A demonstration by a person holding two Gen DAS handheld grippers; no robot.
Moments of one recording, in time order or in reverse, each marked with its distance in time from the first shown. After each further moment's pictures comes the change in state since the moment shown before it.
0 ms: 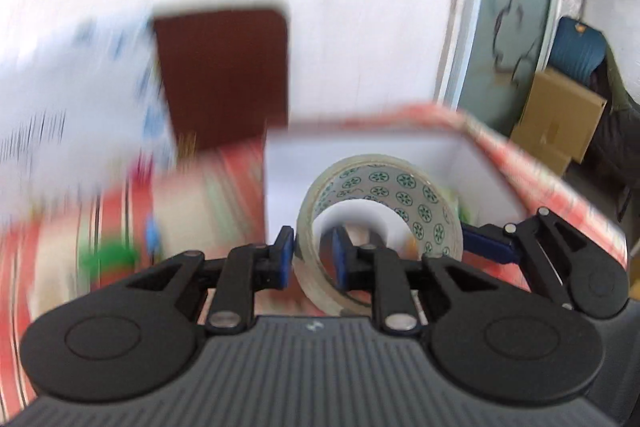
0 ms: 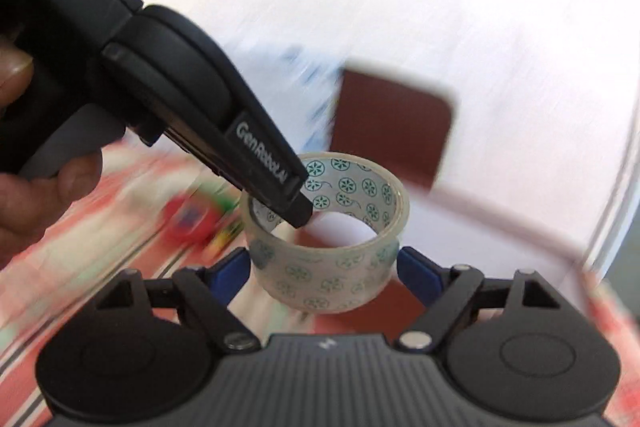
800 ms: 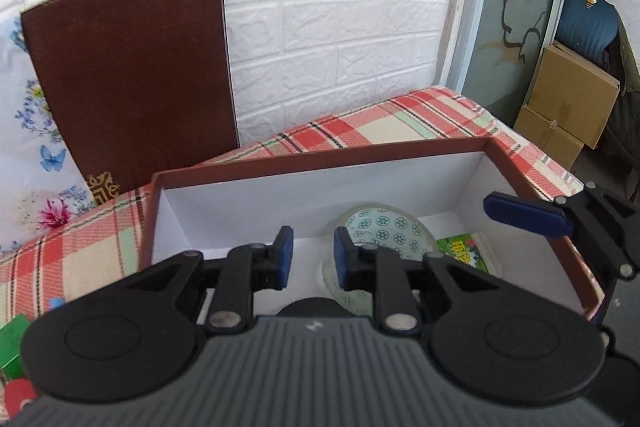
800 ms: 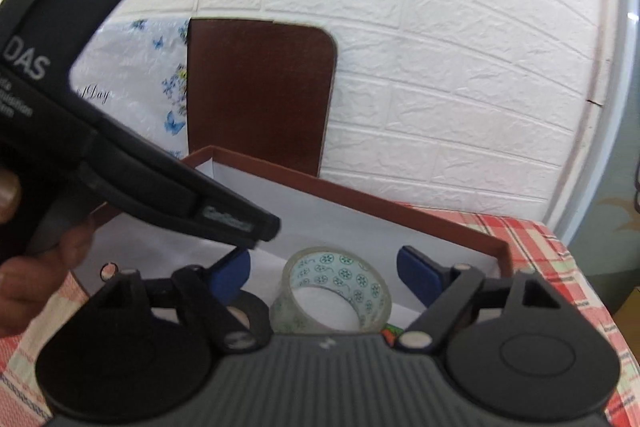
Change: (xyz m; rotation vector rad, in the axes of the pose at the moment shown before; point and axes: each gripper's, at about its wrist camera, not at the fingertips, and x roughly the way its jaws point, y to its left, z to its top) left arm 0.135 -0.028 0.030 0.023 0.108 -0.038; right arm 0.089 -0.117 -0.005 0.142 0.179 -0.089
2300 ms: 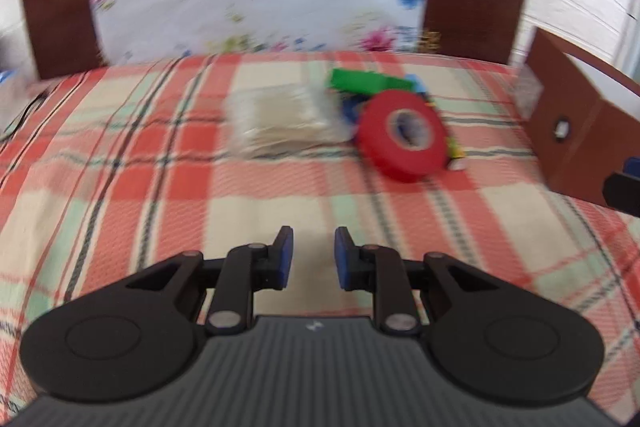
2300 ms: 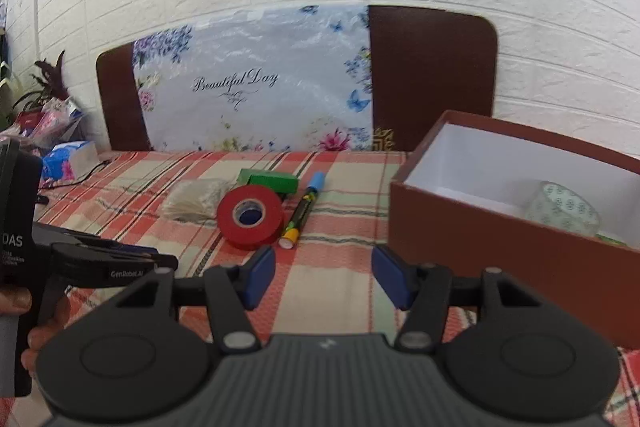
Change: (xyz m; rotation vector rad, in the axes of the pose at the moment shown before) left arm -0.126 0.199 -0.233 -0.370 0.010 0.393; right arm -0.052 0.185 -0.040 0.043 0.048 0.242
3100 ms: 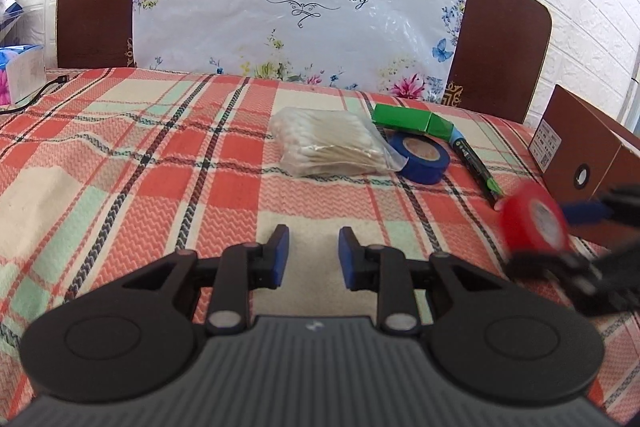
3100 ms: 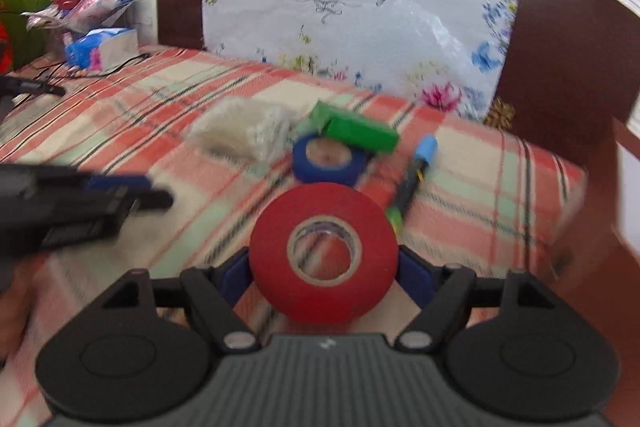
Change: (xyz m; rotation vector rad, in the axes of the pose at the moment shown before) left arm 0.005 0.034 -0.018 -0.100 -0.166 -0.060; right arm 0.093 0.034 0.002 -0.262 0.205 0.135
